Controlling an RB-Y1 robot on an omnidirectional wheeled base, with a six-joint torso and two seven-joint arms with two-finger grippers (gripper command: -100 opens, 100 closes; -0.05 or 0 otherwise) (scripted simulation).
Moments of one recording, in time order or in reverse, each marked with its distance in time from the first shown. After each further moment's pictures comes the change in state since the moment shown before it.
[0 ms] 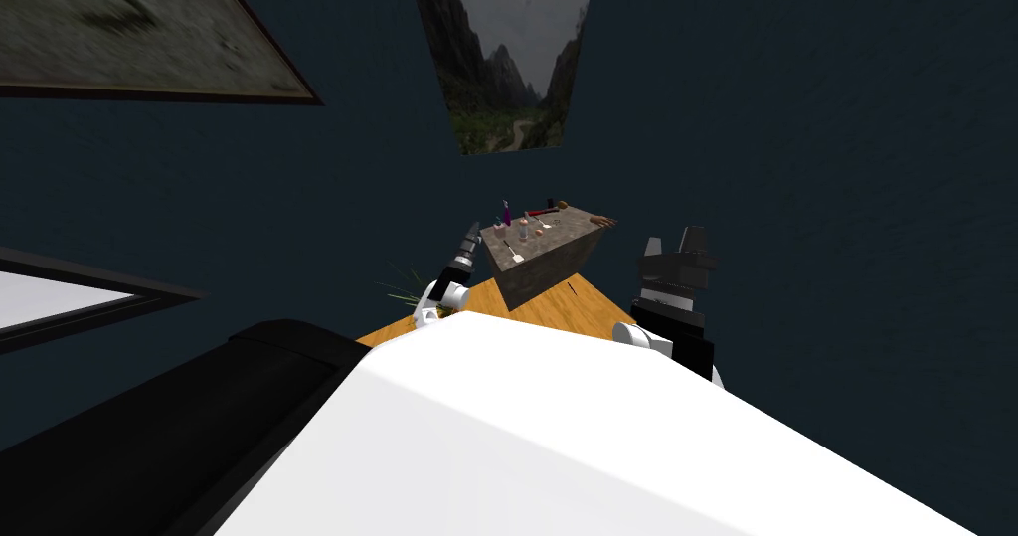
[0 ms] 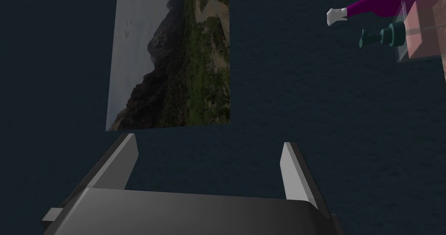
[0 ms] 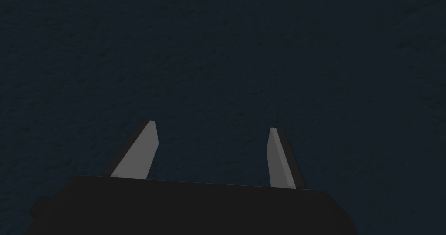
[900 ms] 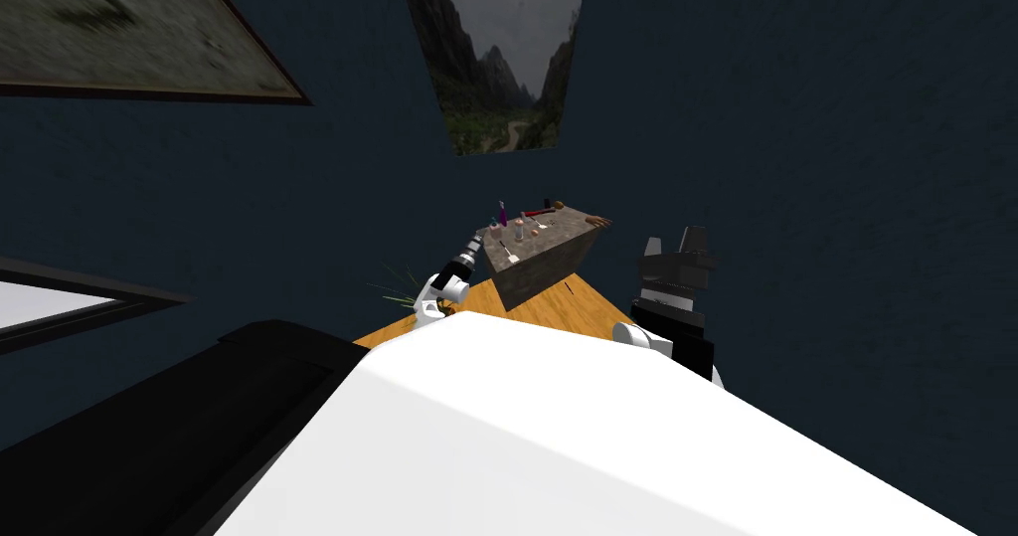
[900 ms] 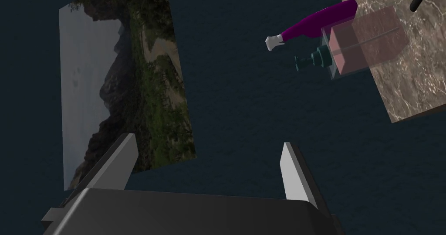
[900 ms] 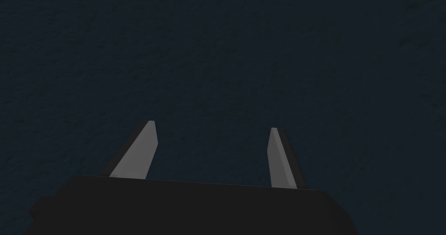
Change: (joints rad) left arm -0.071 0.067 0.001 0.025 0.037 0.257 -0.072; right arm 0.000 0.000 0.000 0.000 0.000 0.000 0.000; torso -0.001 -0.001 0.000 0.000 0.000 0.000
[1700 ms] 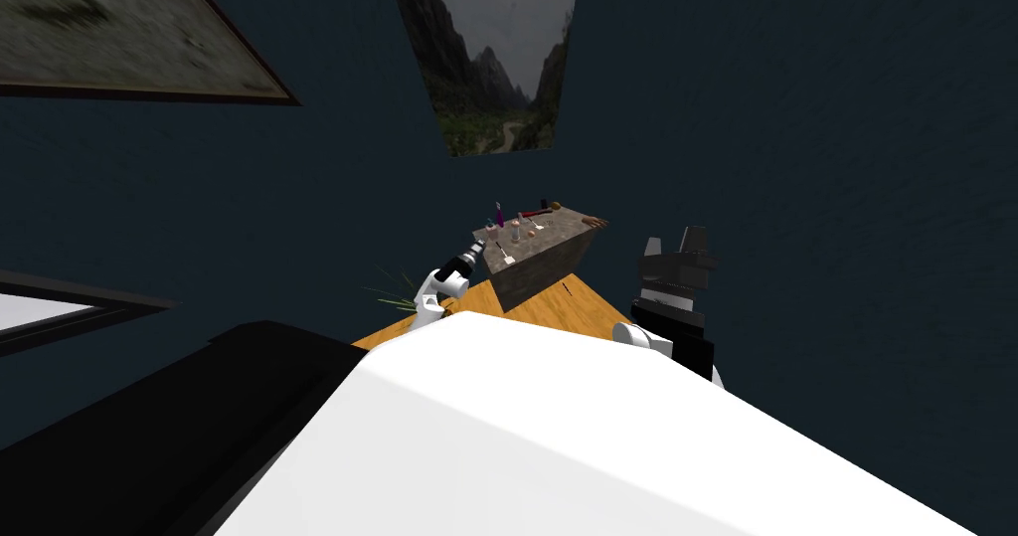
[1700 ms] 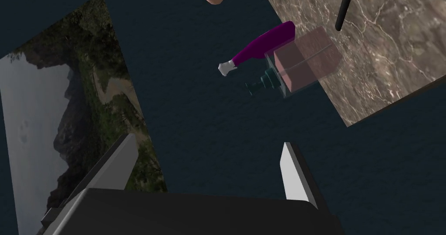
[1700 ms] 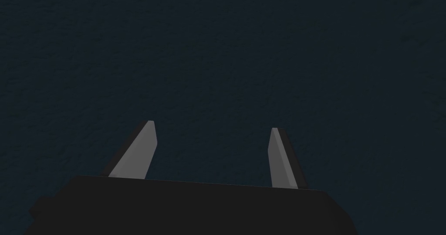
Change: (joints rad) left arm -0.054 0.049 0.003 0.032 0.029 0.227 -0.061; right arm 0.000 0.000 0.000 0.000 0.000 0.000 0.000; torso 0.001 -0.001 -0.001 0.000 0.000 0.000
